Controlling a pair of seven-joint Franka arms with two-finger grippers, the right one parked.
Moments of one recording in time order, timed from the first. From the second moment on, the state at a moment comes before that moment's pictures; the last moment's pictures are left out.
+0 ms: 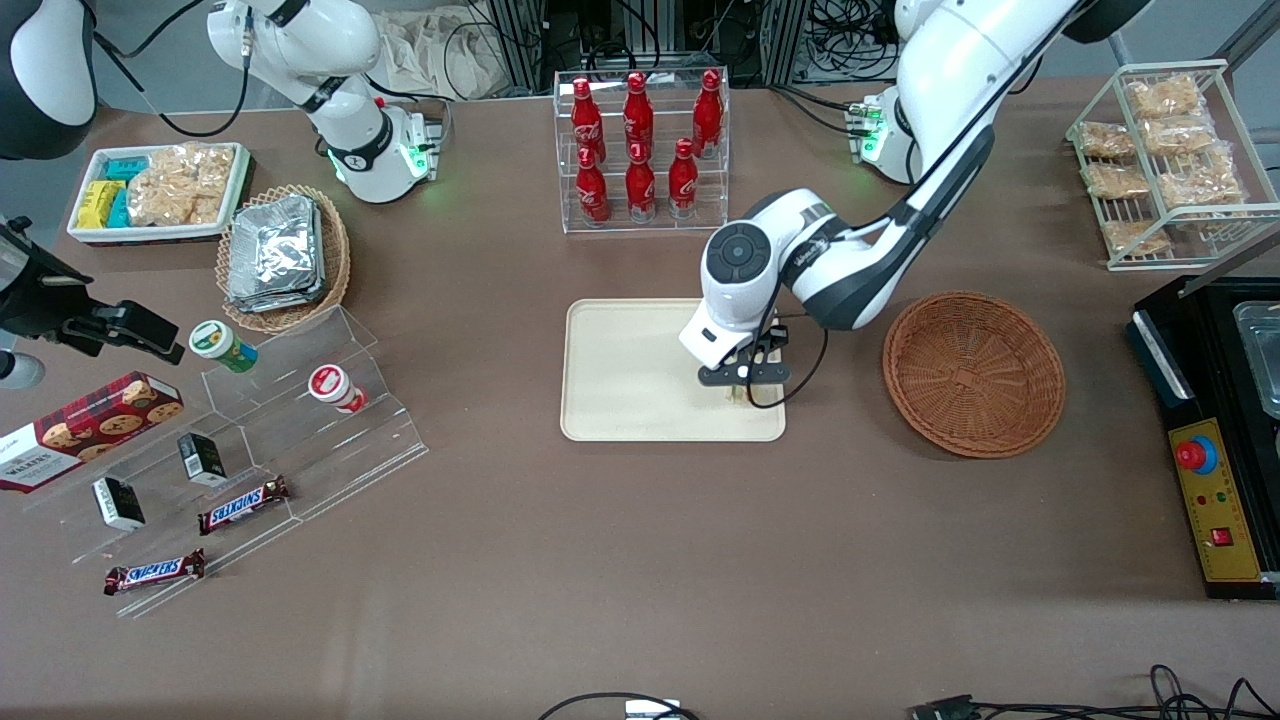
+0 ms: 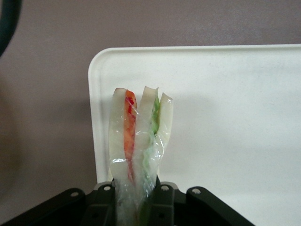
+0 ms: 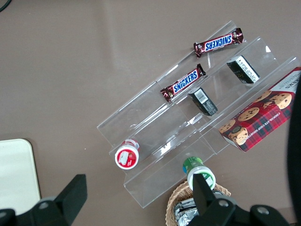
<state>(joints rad) -0.10 0.53 -0.65 -1.89 0.43 2.15 -0.95</state>
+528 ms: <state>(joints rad) -0.10 0.60 -0.61 -1.88 0.46 2.23 -1.03</state>
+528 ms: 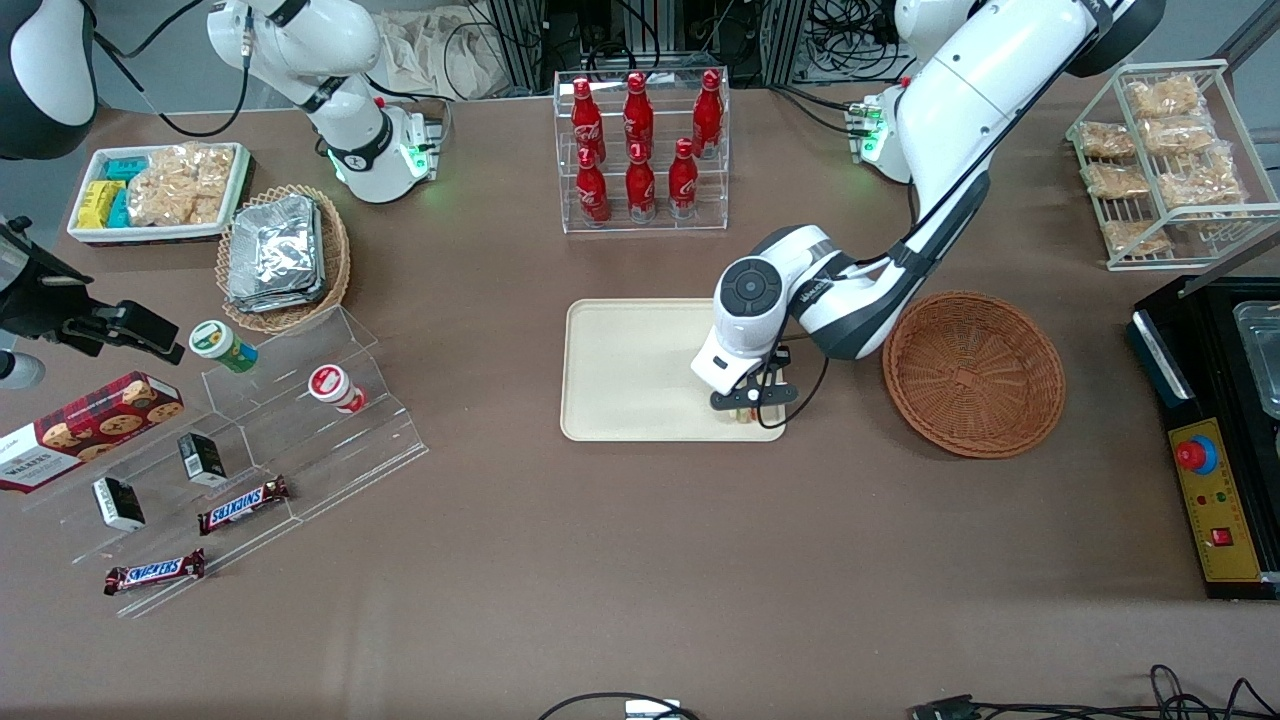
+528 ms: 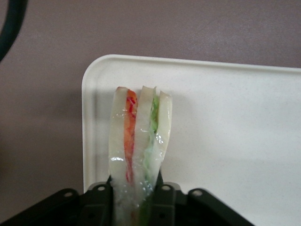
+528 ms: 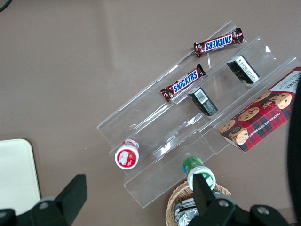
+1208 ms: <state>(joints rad) -0.10 0.60 -0.61 -1.87 0.46 2.23 -1.06</state>
